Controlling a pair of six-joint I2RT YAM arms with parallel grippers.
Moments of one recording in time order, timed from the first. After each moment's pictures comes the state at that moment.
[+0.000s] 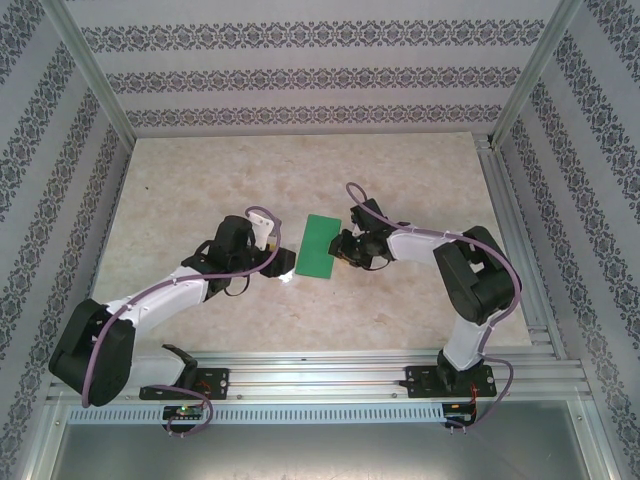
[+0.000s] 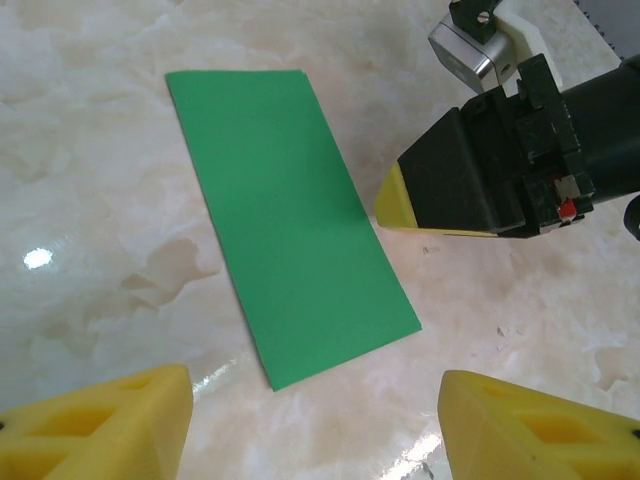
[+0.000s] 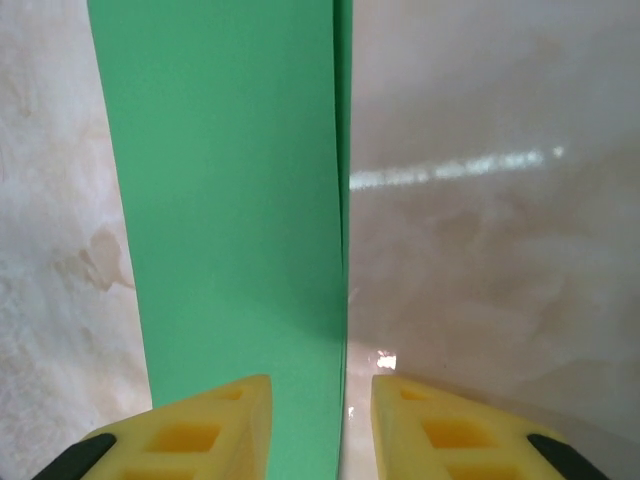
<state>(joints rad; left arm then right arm) -0.51 1.28 0.64 -0.02 0.31 -0.25 0.51 1.80 0.97 -0.18 -0.34 0.82</state>
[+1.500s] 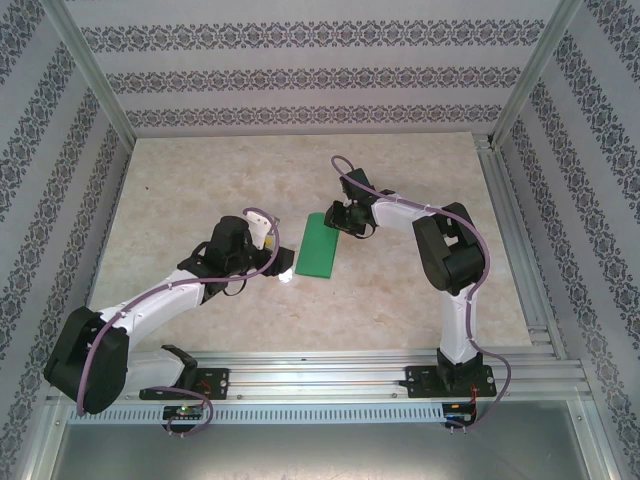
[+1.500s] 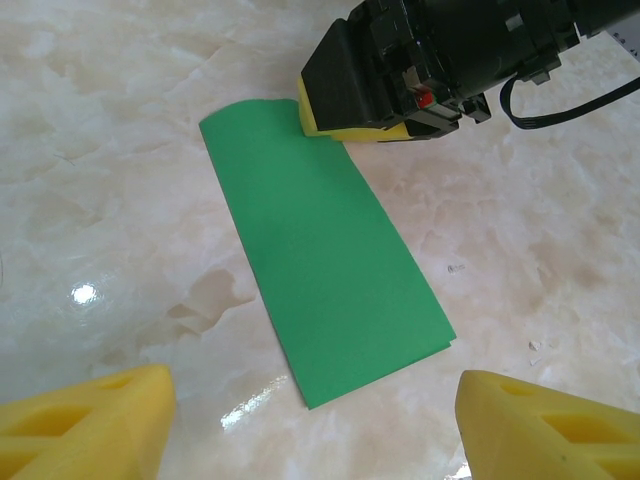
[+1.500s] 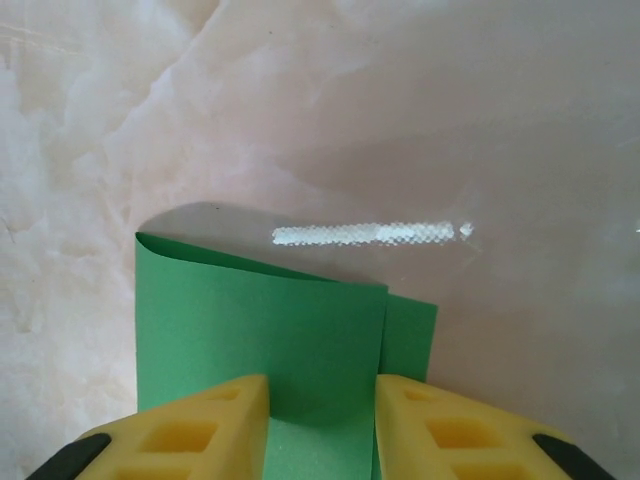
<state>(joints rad) -0.51 1.24 0.63 -0.02 0.26 -0.19 0.46 2.07 1.37 -0.33 -0.23 0.66</state>
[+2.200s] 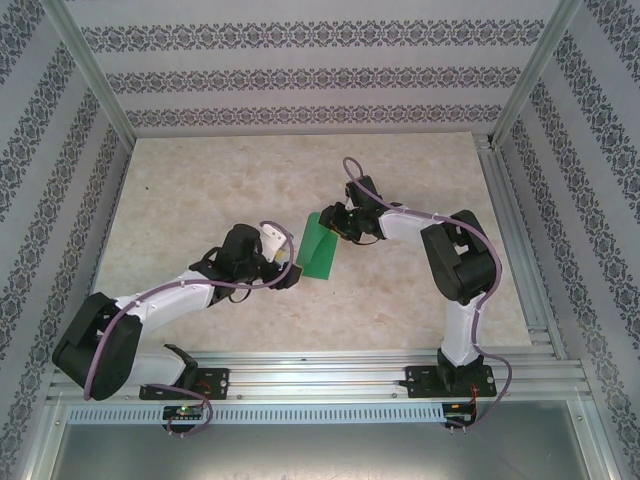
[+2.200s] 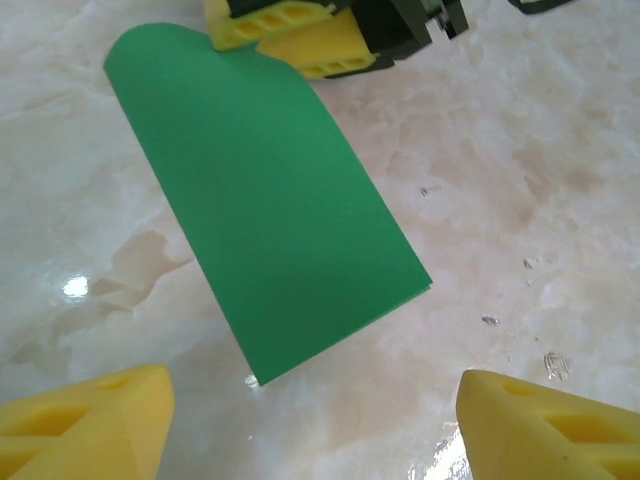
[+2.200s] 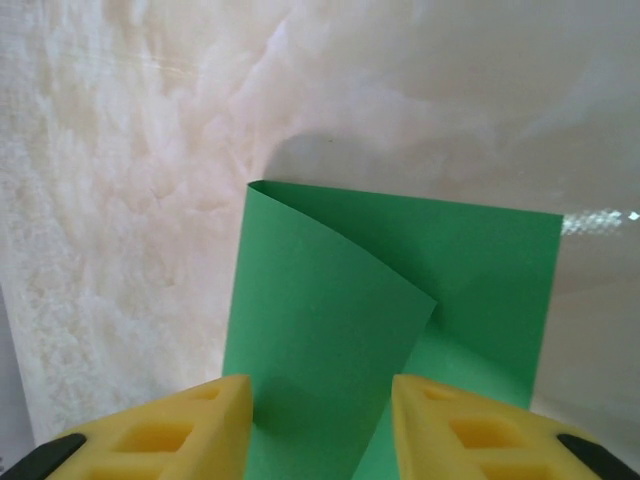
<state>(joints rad) -0.57 1.32 0.60 0.02 0.30 -0.06 0.47 1.96 1.18 -0.09 -0.37 0.86</state>
